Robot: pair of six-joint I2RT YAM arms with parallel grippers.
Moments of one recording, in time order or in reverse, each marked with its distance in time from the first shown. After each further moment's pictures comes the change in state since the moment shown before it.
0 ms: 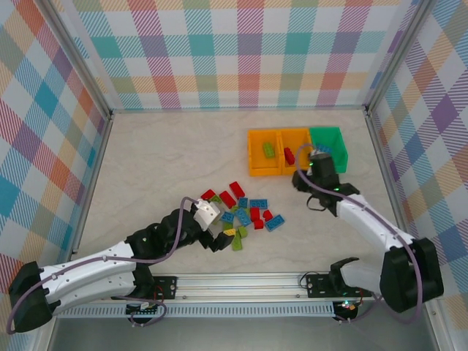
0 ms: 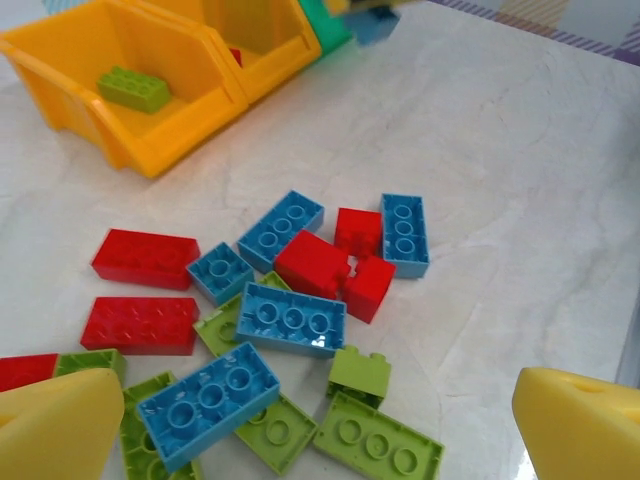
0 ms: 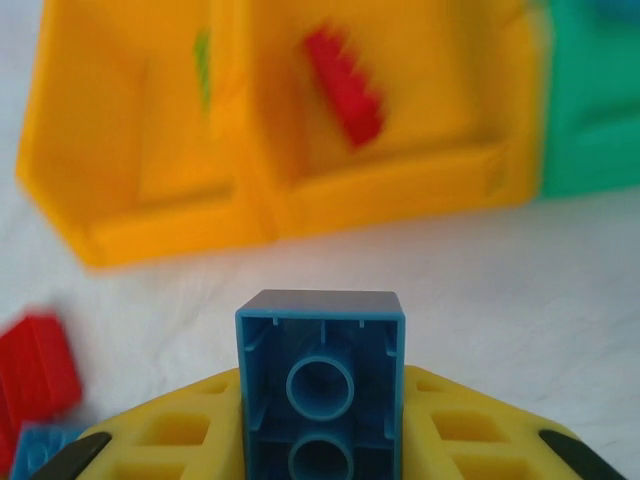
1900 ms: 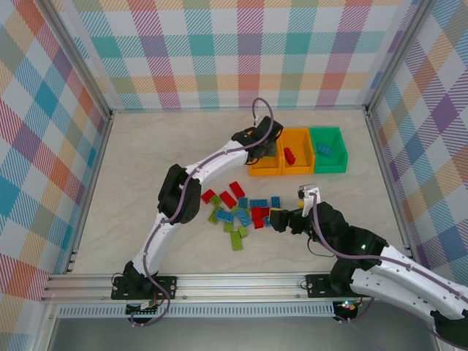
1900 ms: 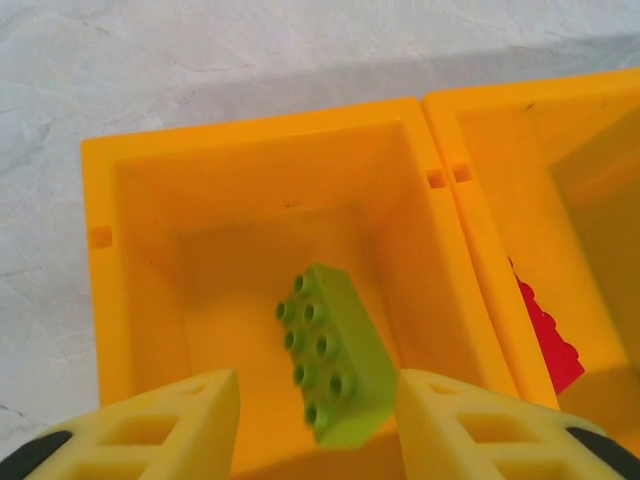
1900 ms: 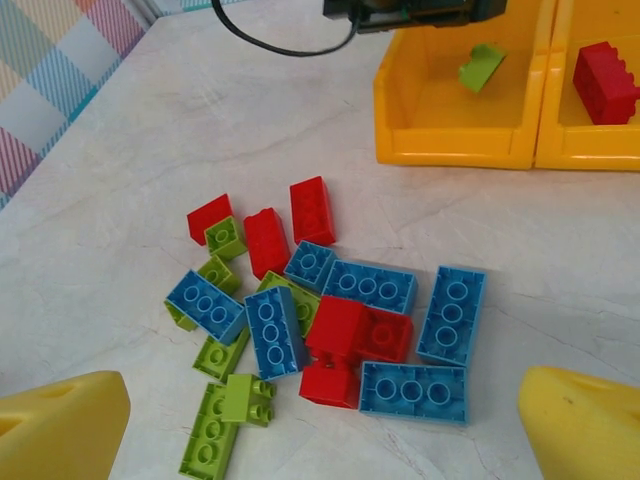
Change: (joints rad) left arm 0.258 1.584 1.745 -0.566 -0.214 -0.449; right arm 0.694 -0.612 -0.161 -0.229 0.264 0.122
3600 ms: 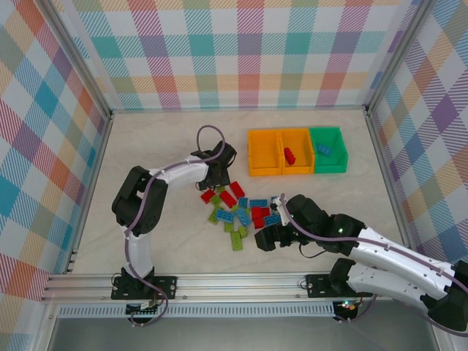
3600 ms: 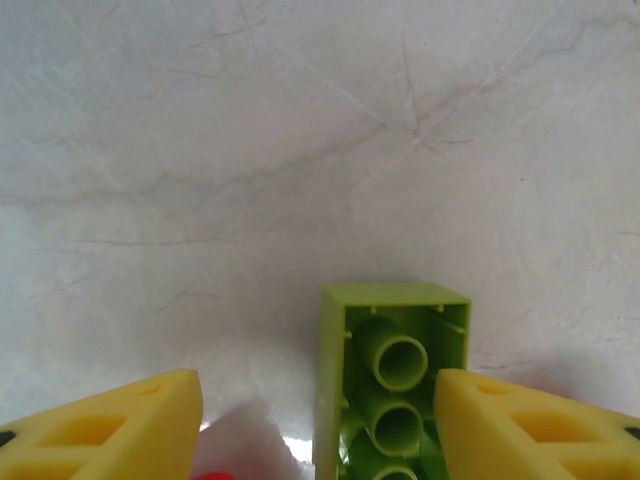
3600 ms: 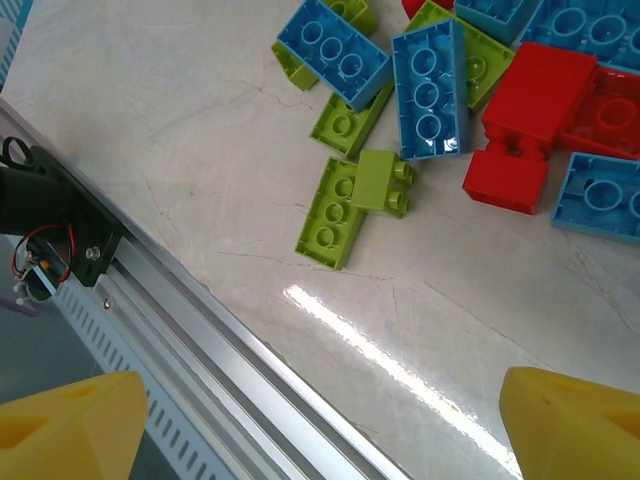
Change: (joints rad) left arm 0.176 -0.407 -0.809 -0.023 0.086 -0.282; right arm 0.000 0.260 0.103 -0.148 -0.488 0.013
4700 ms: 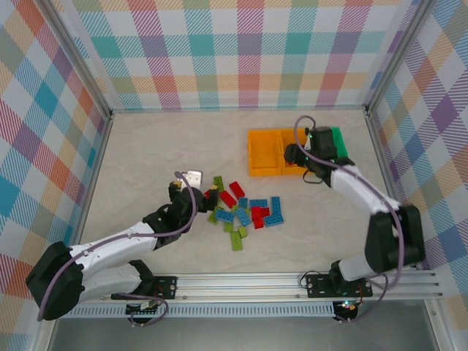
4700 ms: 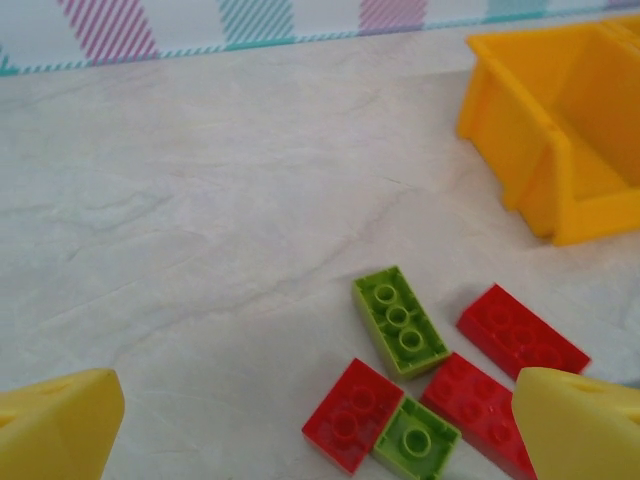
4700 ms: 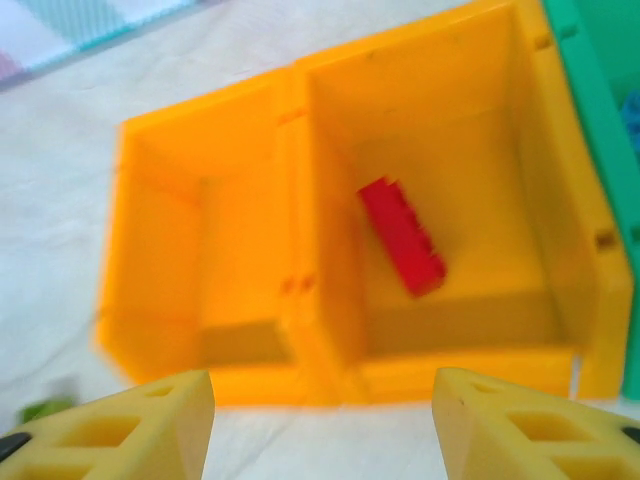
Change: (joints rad) left arm -0.203 -0.866 -0.814 0.660 -0.378 0.455; right arm -0.703 0.572 0.290 0.411 0.085 -0.135
